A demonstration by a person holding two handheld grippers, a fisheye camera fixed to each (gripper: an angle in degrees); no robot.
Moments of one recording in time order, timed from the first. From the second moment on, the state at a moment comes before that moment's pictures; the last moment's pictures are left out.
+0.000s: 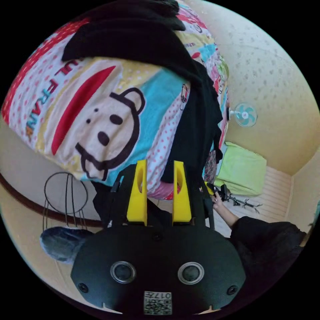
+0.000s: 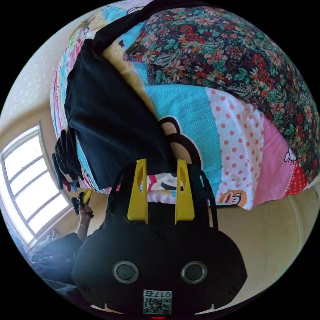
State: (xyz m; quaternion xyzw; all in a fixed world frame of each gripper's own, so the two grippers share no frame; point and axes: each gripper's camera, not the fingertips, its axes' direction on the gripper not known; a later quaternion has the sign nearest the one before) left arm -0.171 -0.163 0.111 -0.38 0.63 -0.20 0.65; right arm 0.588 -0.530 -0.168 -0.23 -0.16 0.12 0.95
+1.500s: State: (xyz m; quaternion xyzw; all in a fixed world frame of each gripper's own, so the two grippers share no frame) left arm -0.304 -0.158 0.165 -0.03 0.58 -0.54 0.60; right arm 0.530 -0.526 -0.208 -0.27 -0.11 -0.03 0.96
